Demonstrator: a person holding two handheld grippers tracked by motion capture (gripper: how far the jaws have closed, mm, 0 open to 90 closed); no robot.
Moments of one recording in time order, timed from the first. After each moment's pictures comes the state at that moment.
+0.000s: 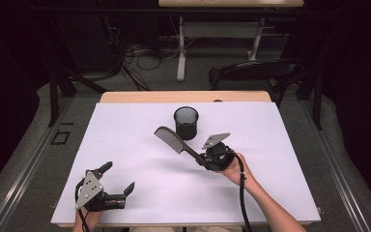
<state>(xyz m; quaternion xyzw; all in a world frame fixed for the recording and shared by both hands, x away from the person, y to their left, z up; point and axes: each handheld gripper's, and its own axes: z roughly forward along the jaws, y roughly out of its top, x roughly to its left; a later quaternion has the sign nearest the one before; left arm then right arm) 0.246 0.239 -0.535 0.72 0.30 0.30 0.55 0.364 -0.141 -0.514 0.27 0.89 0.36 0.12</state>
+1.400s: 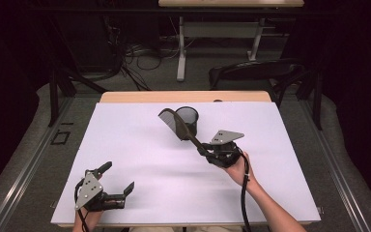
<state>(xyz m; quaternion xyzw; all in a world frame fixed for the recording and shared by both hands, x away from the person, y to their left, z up) 0.245 0.240 -0.535 0.72 0.30 0.30 0.54 0.356 -0.153 -0.493 0.28 0.83 0.45 0.19</state>
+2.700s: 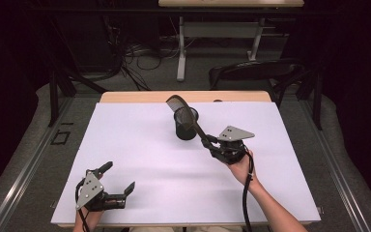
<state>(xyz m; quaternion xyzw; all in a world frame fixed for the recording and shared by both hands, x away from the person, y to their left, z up) 0.246 0.239 -0.535 0.72 0.30 0.30 0.54 0.354 -0.164 -0.479 0.30 0.78 0.49 0.23</state>
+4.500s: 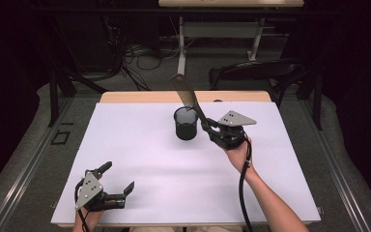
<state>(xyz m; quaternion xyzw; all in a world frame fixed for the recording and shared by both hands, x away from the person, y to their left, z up) 0.245 0.240 -0.535 0.72 0.31 0.30 0.54 0.380 -0.160 -0.451 0.32 0.75 0.52 0.27</state>
